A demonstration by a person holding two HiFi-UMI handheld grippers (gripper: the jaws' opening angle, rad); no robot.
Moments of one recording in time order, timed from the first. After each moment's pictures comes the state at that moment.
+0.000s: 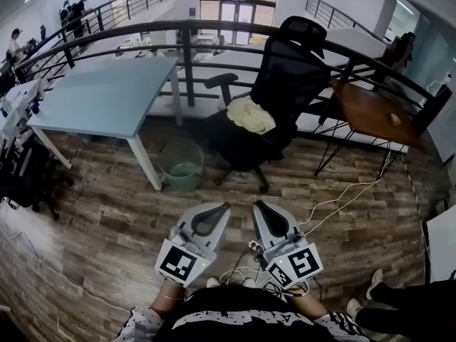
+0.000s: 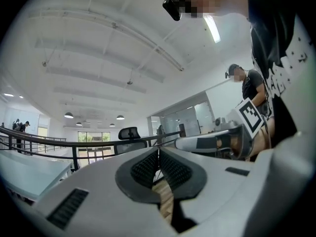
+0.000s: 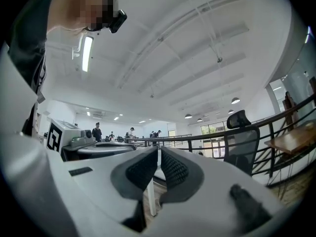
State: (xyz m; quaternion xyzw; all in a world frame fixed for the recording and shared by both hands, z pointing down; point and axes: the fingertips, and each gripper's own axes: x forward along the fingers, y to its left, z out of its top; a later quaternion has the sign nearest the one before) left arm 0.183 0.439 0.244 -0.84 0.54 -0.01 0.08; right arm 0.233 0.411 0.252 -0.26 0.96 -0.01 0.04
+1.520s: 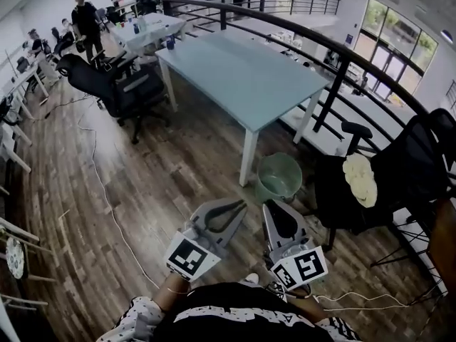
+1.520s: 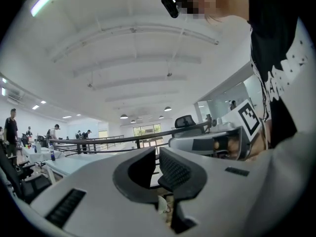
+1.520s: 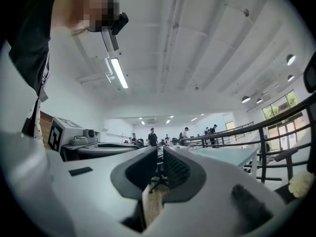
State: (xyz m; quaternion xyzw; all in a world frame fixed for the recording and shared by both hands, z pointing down) left arm -0.014 0.480 0.251 -0.63 0.77 -0.07 0.05; right arm -0.002 0.438 0.257 0.09 0.99 -0.04 0.05
